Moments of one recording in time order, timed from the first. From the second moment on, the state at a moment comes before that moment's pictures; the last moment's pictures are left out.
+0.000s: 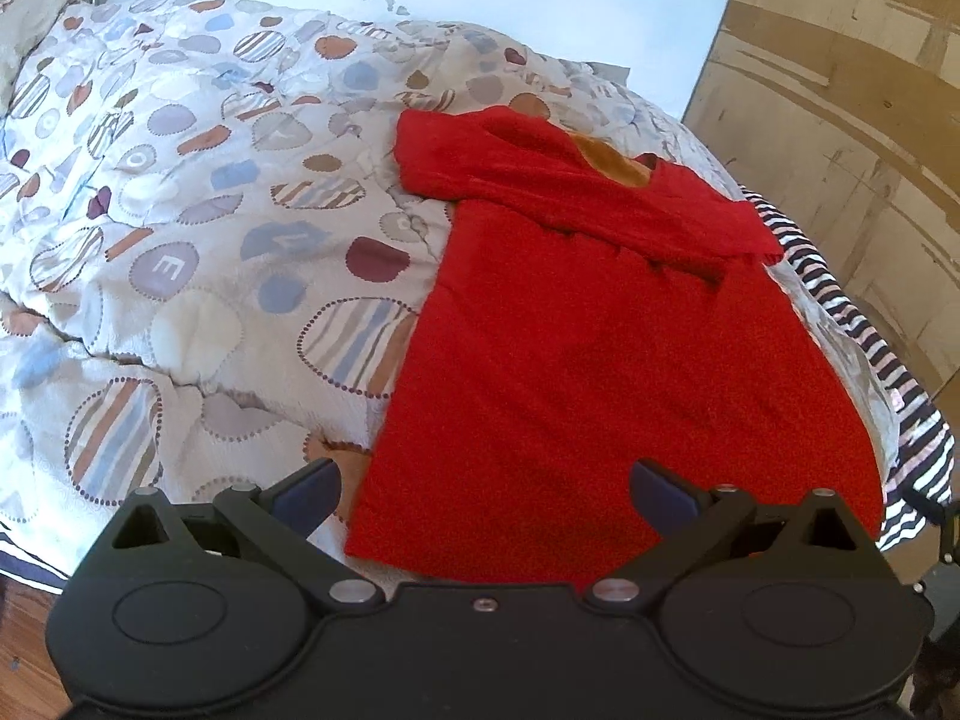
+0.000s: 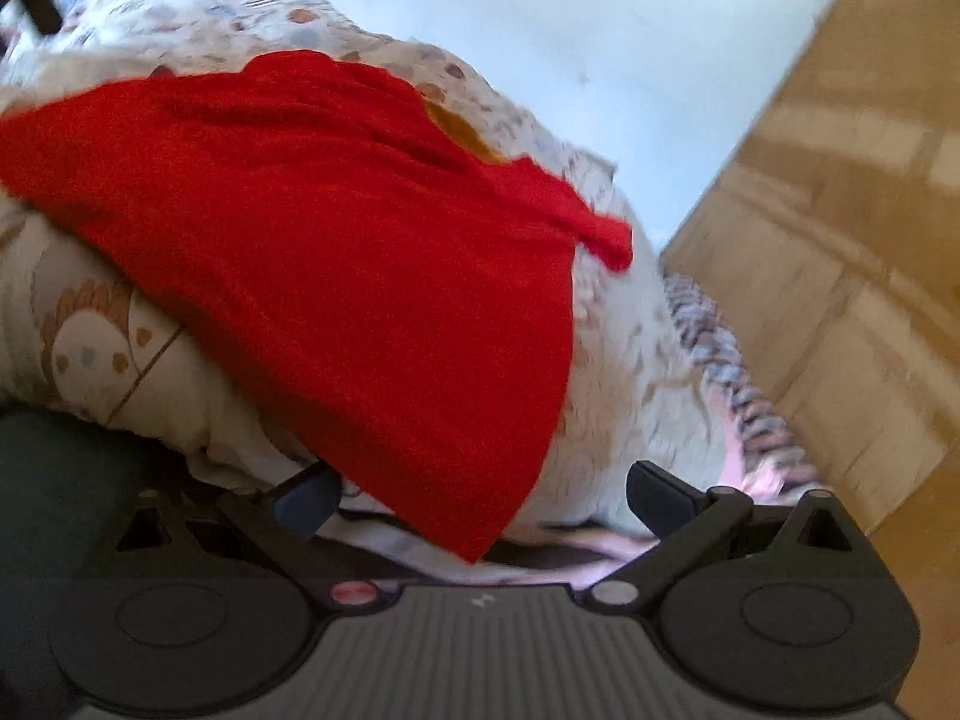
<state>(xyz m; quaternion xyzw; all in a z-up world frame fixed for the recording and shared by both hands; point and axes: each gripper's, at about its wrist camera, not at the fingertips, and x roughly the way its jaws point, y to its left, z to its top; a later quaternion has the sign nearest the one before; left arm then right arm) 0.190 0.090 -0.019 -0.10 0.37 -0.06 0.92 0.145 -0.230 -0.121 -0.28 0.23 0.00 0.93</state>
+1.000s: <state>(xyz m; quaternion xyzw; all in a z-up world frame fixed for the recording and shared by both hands) 0.157 -0.013 -0.048 0.09 0.31 -0.16 0.93 0.159 -0.253 -0.001 -0.15 0.15 0.14 0.97</state>
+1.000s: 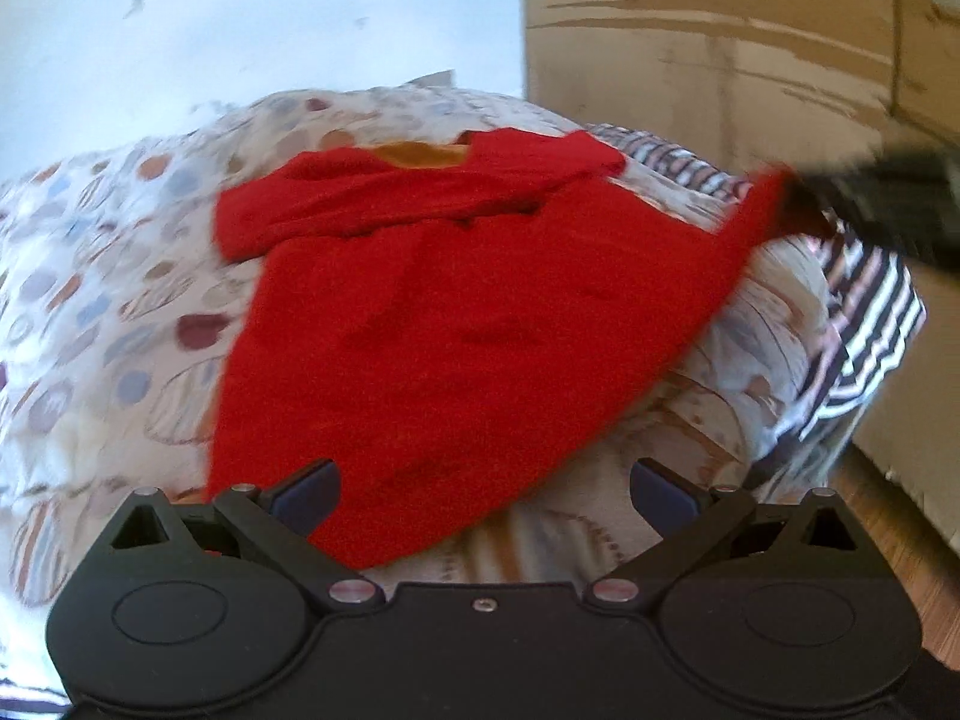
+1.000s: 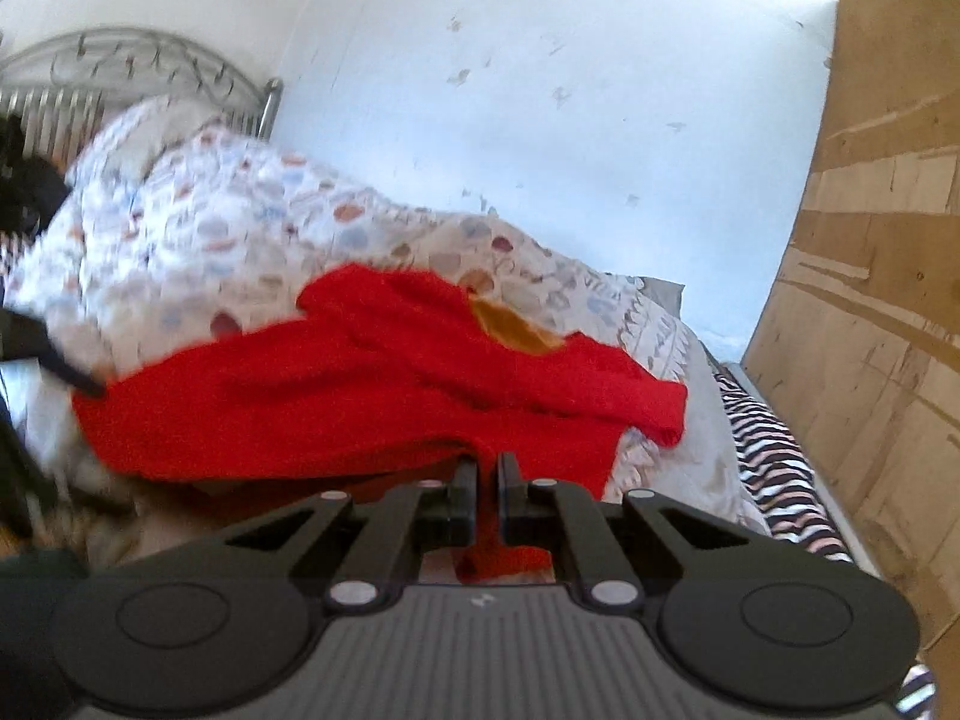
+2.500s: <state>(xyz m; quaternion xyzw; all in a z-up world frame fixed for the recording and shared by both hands) 0.136 0.049 -0.001 0.07 0.11 0.01 0.99 0.107 -0.270 -0.001 -0.02 0.06 0.04 1.00</state>
